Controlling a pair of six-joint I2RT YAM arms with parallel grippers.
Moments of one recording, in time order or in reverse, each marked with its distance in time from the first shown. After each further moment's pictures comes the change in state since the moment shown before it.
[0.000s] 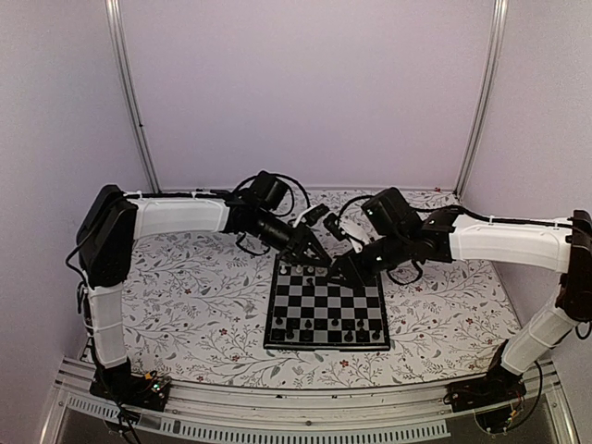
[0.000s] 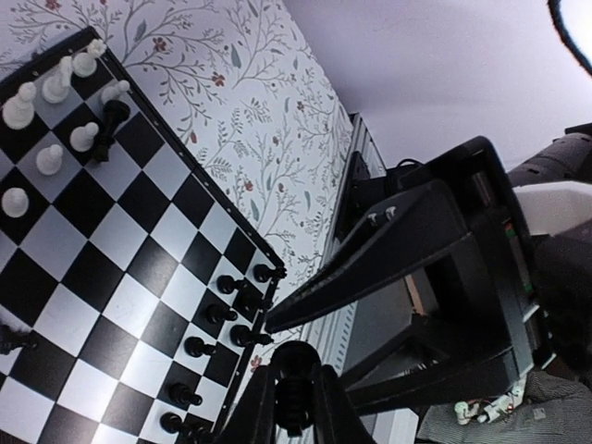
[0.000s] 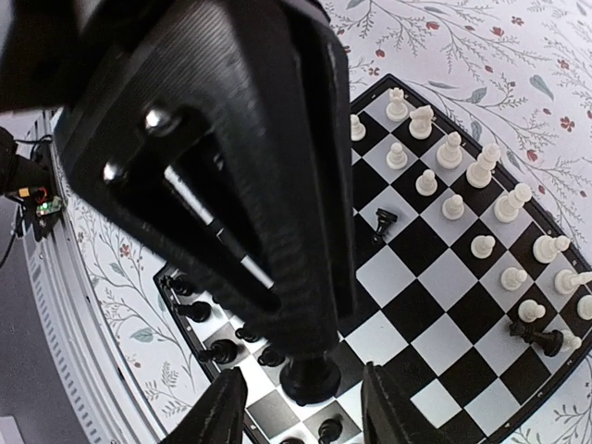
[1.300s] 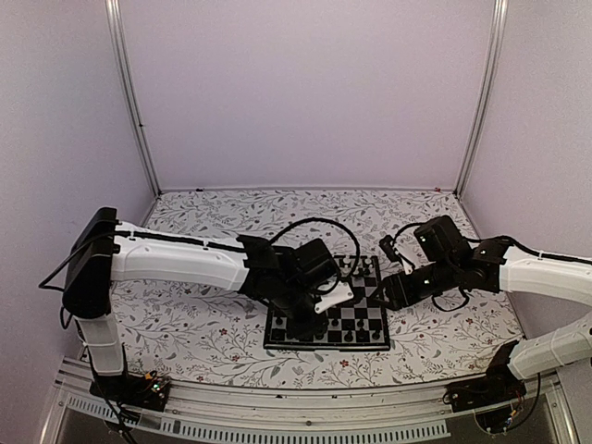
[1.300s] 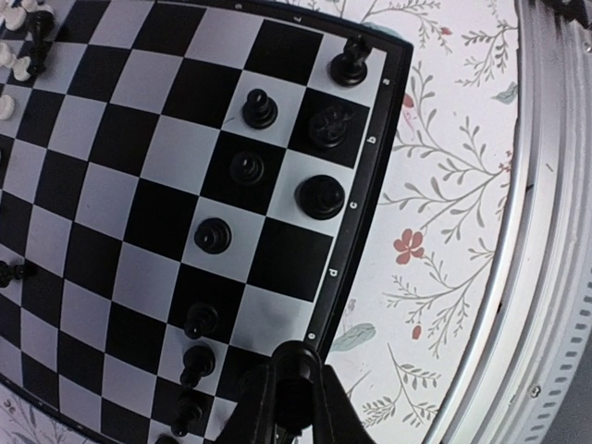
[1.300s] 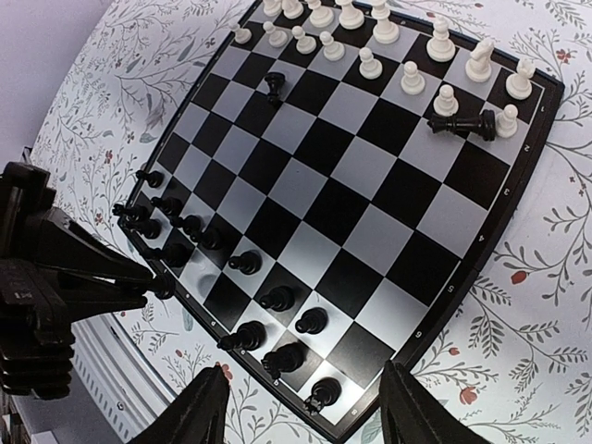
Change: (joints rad) left arm -0.441 -0.109 -0.093 -0.333 -0.869 0.541; right arm -0.116 -0.357 -0.377 -0.037 -0.008 0.203
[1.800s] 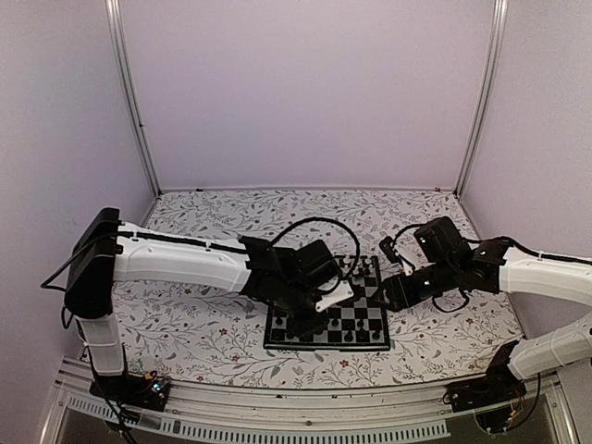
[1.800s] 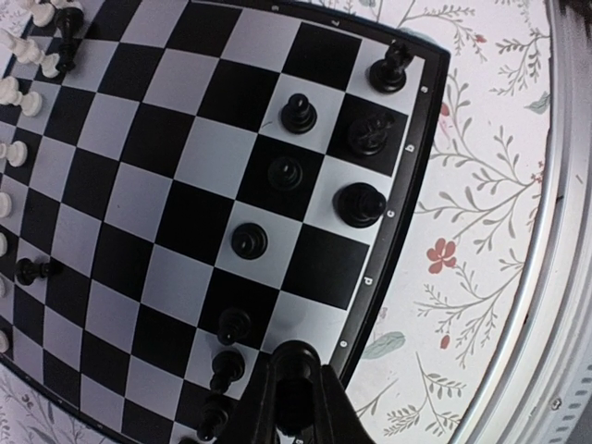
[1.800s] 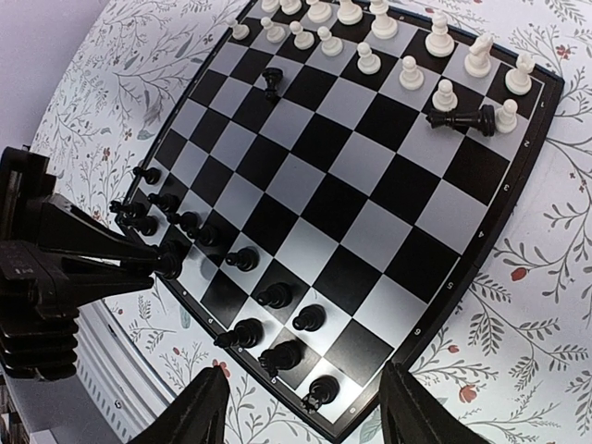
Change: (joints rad) left arm -0.003 0.012 0.000 0.019 -0.075 -0.002; right arm 0.000 0.000 -0.005 -0.002 0.000 -0.003
